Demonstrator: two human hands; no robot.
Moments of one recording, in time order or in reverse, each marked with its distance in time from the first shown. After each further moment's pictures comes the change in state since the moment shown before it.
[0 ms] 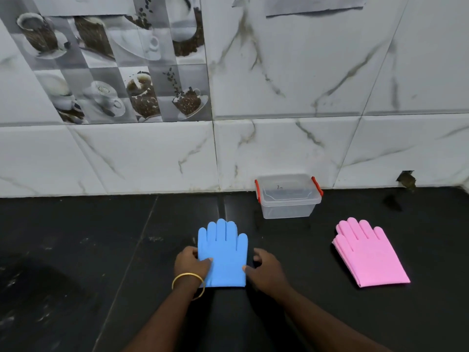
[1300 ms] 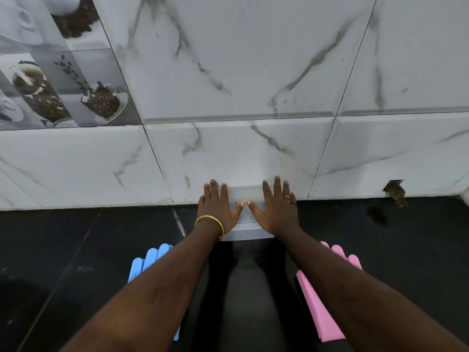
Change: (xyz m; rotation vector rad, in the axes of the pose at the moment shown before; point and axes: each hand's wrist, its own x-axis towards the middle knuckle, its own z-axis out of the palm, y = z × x) left_hand 0.090 0.227 0.150 0.667 -0.091 0.533; right_hand 0.202 0.024 -0.186 -0.659 0.274 -0.204
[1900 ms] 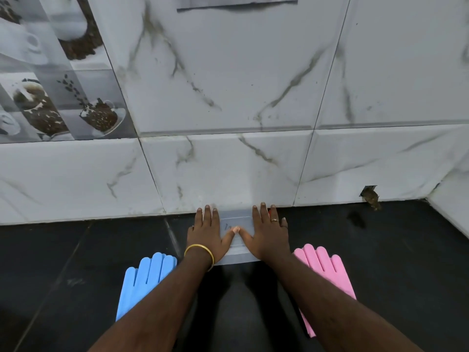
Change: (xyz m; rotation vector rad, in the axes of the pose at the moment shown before) left_hand -0.046 -0.007 0.018 0.042 -0.008 0.029; right_hand -0.052 -0.005 0.003 -0.085 -0.082 0.015
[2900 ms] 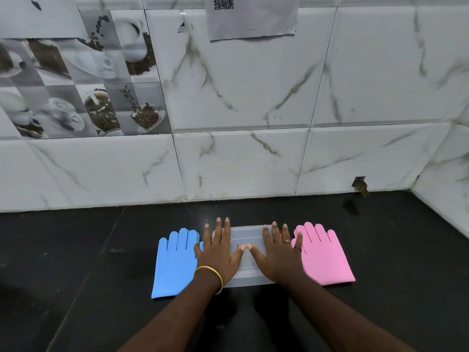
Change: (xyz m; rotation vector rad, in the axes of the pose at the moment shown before) left_hand -0.151 -0.013 -0.002 -0.124 0.018 0.013; right_hand -0.146 -0.021 0.002 -0.028 0.003 0.039
